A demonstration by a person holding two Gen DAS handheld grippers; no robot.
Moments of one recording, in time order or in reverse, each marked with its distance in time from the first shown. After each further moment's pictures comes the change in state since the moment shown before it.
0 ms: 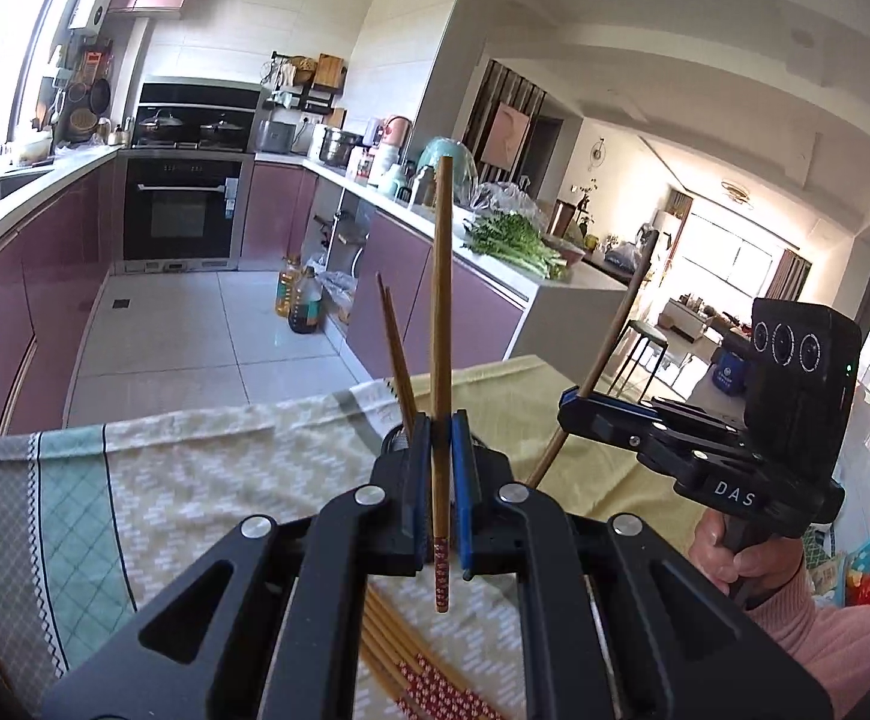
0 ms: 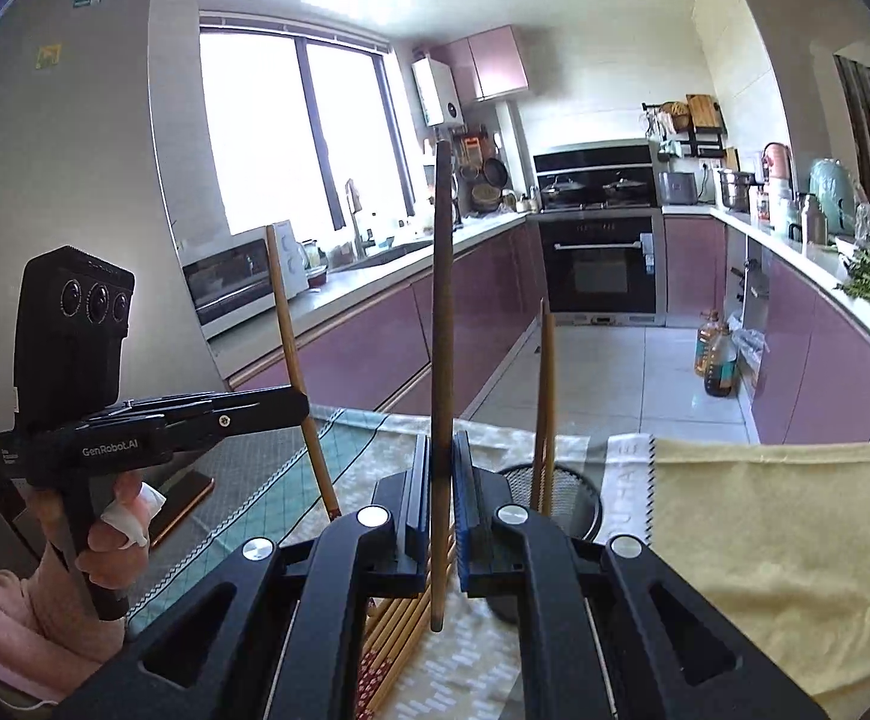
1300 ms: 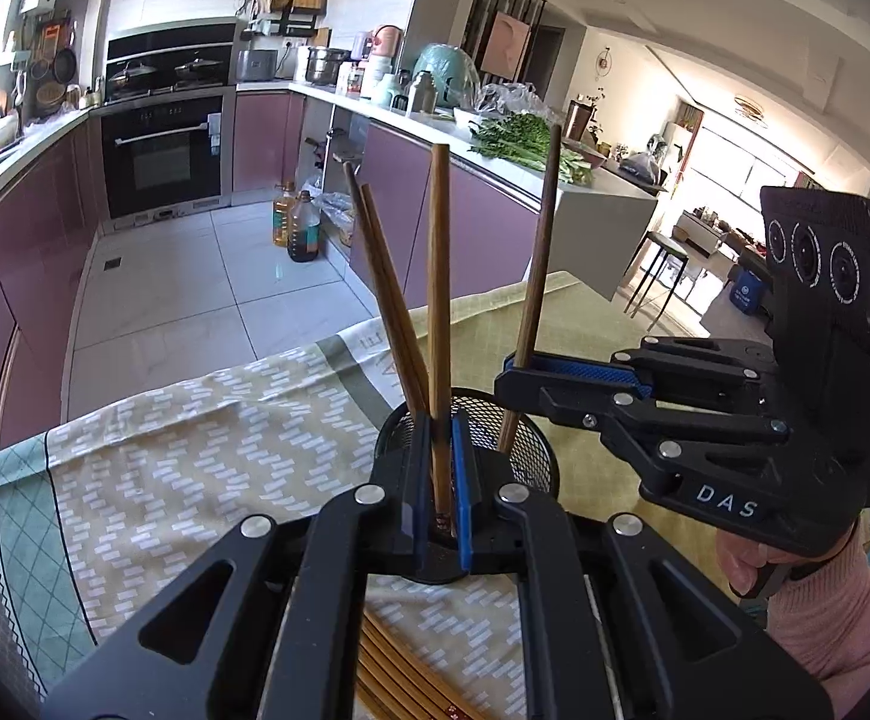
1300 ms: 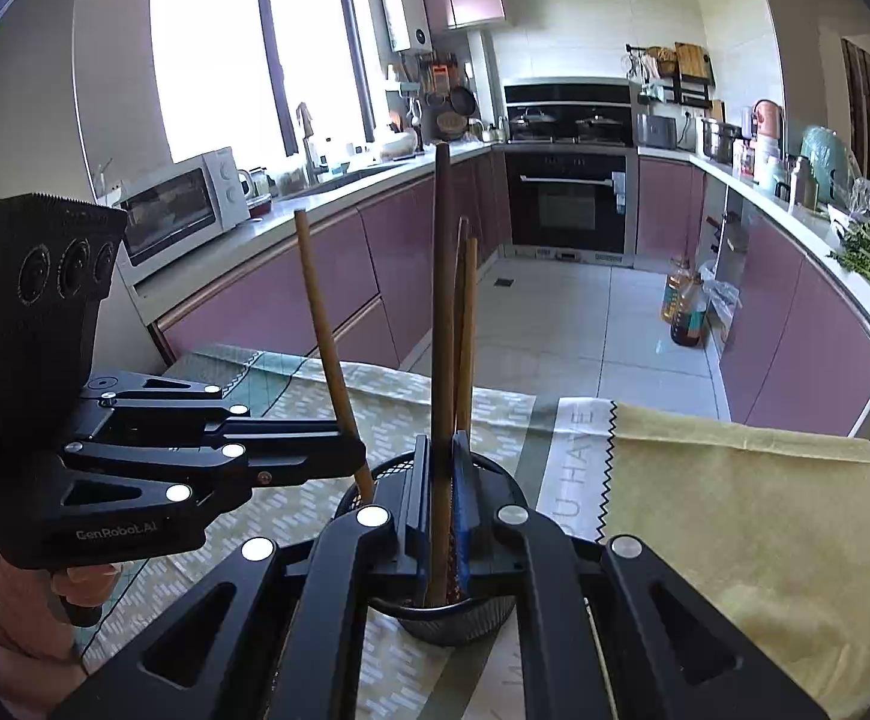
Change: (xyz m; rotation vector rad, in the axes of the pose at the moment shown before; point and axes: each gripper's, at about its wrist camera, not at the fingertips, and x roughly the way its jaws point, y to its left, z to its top) left arm 0.129 0.008 0.001 0.055 0.240 0.029; right arm 0.085 -0.036 -0.007 -0.001 0.215 -0.099
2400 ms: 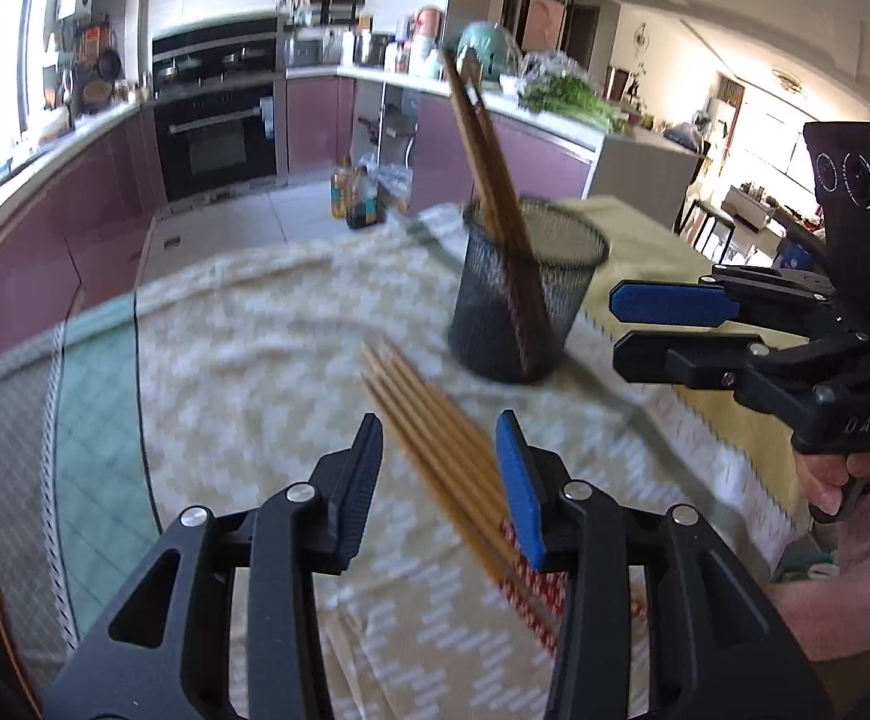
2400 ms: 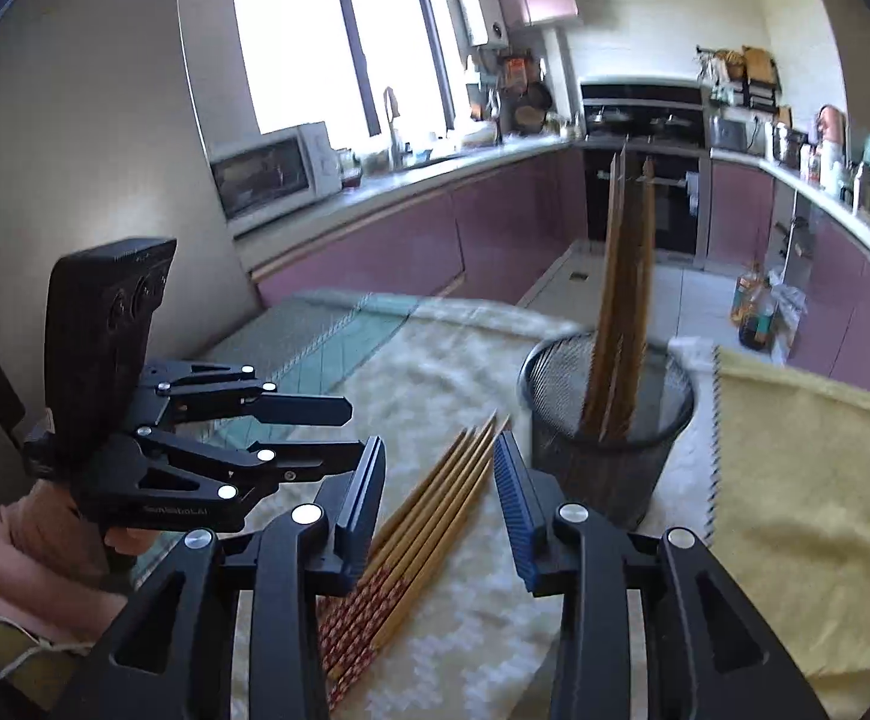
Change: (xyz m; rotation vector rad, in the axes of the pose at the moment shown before) left arm -0.051 0.017 -0.128 0.011 0.054 0.149; right arm -0.013 0.067 -0.074 -0.074 0.058 0.172
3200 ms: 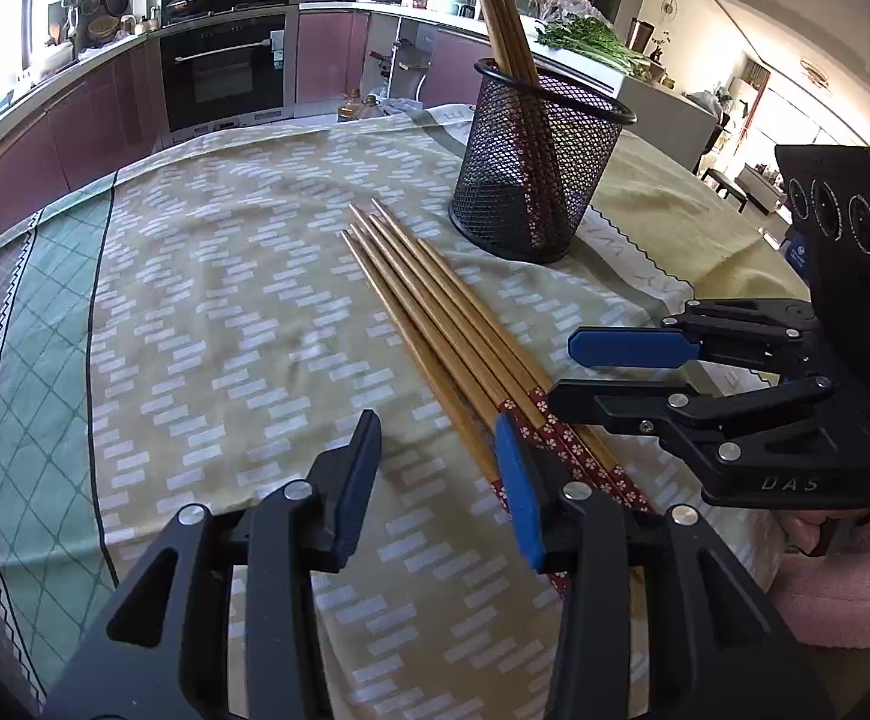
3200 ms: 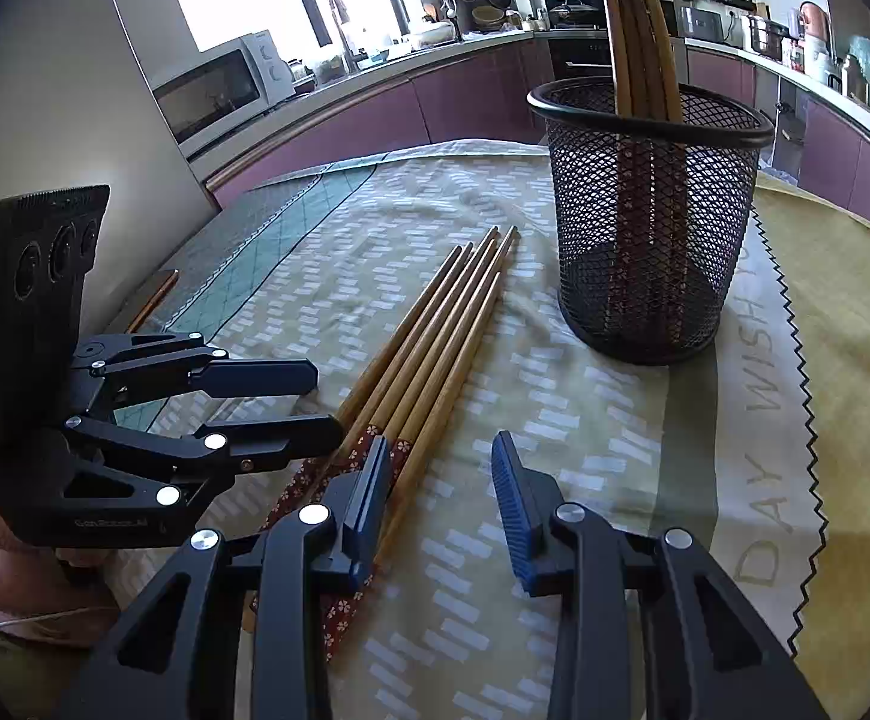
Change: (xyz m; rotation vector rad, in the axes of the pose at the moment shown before) left arm 0.032 -0.005 -0.044 -0.061 0.120 -0.005; right arm 0.046 0.003 -0.047 0.107 0.178 -0.055
